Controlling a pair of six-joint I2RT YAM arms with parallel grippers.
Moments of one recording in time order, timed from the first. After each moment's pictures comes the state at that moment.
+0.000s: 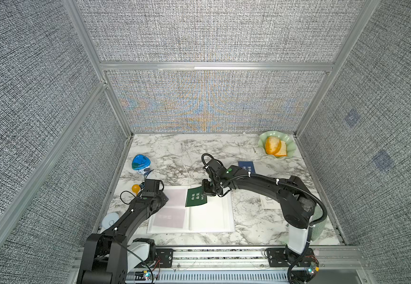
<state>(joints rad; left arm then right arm) -0.13 1.15 0.45 -0.38 -0.01 -0.80 0.88 1.91 1.42 -0.61 -0.25 0.84</state>
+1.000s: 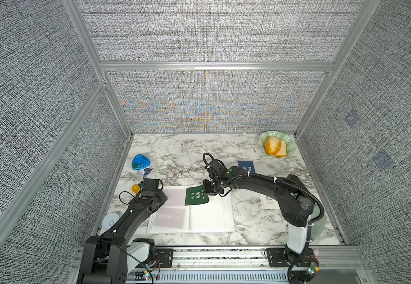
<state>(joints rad) -0.13 1.13 0.46 -0.39 -0.02 -0.79 0.85 1.94 1.39 -0.54 -0.25 0.73</state>
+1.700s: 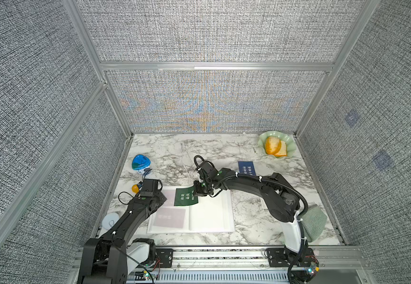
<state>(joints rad) -0.12 1.12 0.46 -0.42 -0.07 -0.78 0.90 2.07 1.50 -0.45 -0.32 0.79</state>
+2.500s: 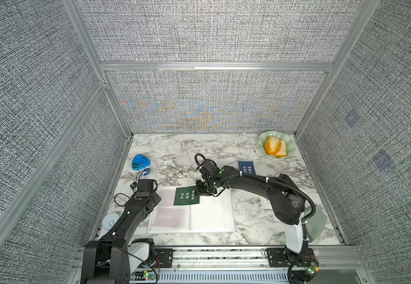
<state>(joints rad) -0.03 1.11 0.46 -0.42 -0.14 -0.74 0.91 2.03 1.53 -0.58 -0.27 0.75</state>
